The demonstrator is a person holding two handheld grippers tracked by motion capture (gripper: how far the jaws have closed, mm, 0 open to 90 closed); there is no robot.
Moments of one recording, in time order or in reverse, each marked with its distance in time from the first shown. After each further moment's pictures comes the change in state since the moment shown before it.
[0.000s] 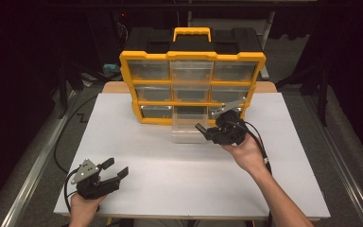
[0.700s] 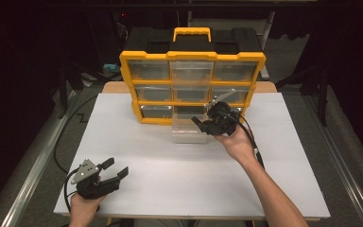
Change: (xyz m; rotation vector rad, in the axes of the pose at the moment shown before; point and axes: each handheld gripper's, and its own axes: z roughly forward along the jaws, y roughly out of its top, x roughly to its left) left arm 0.000 0.000 0.000 0.002 -0.002 0.003; right arm -0.012 0.023 0.026 0.033 -0.038 0.033
